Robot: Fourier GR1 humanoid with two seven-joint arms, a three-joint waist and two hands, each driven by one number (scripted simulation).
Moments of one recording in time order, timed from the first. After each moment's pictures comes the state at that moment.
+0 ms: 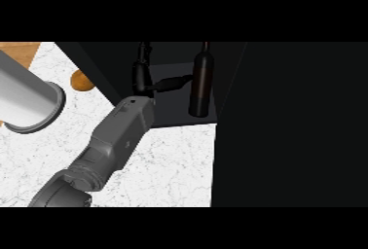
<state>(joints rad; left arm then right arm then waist) -1.11 0.01 0.06 -0.11 0.42 0.47 -0.82 -0.08 -0.01 0.11 -2.44 -0.12 0.17 0.59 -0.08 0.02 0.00</state>
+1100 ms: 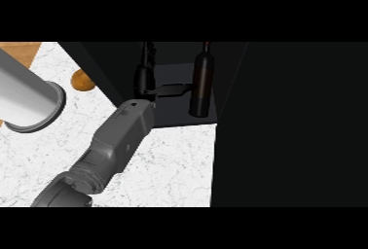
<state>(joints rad) -1.09 0.00 0.05 -0.10 0.41 0.31 -0.85 -0.08 -0.01 0.15 -2.44 -0.11 0.15 0.60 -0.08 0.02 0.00</state>
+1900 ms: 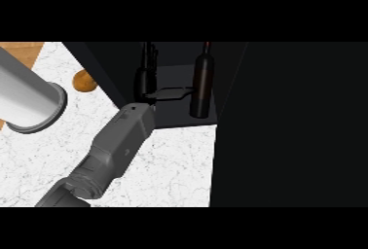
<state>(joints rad) -1.03 0.00 -0.08 -0.19 0.56 0.24 -0.87 -0.11 -0.01 0.16 -2.45 -0.10 0.11 0.63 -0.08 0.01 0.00</state>
